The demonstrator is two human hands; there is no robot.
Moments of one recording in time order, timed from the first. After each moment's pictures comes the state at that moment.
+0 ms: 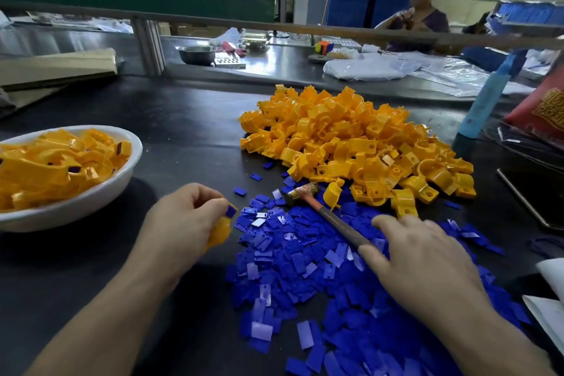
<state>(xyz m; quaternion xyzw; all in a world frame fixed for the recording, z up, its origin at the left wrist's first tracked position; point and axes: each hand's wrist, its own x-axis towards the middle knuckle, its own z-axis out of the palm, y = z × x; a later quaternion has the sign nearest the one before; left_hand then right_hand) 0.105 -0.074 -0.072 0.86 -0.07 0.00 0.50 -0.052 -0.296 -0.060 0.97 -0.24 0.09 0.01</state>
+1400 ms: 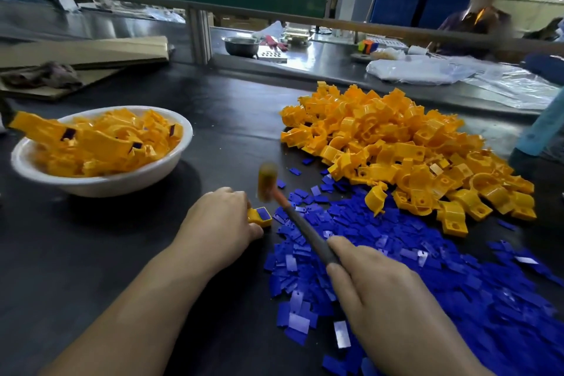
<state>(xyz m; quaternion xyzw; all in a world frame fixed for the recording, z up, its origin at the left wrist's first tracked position) 0.120 -0.061 -0.086 0.98 -0.19 0.02 0.11 -0.044 -0.217 -0.050 0.97 -0.06 0.08 -0.22</state>
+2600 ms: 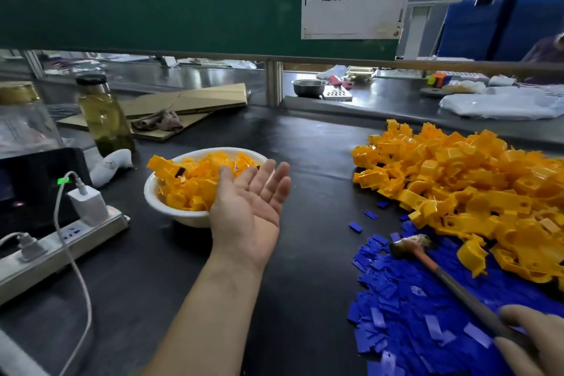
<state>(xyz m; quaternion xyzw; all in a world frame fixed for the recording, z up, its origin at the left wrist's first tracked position) 0.139 -0.016 -0.028 0.28 0.02 -0.02 0.96 -0.022 -0.306 -0.101 0.96 -0.20 0.11 -0.15</state>
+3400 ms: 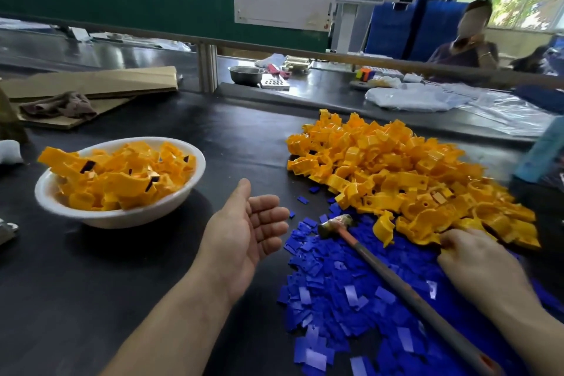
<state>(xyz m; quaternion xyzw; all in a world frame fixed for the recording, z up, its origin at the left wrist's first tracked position) 0.110 -0.069 -0.059 0.52 0.00 -0.20 0.83 -0.003 -0.364 -0.082 0.94 -0.31 0.13 0.00</state>
